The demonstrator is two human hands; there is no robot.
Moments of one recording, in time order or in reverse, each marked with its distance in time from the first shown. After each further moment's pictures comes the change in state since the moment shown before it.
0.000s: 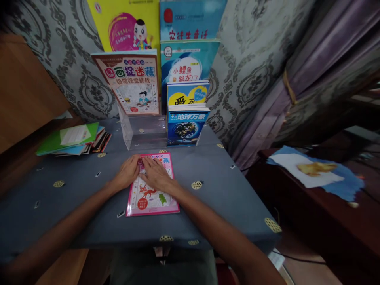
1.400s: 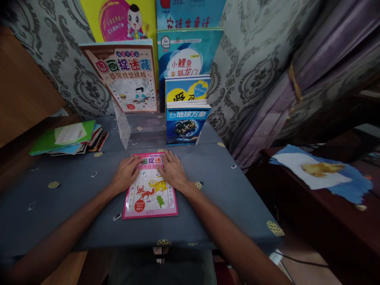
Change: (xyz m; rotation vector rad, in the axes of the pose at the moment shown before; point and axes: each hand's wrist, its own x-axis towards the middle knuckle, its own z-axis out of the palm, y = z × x) left_hand -0.005 0.005 0.004 0.025 -0.020 -0.050; right_hand -0.031 0.054 -0.012 -0.133 0.092 0.267
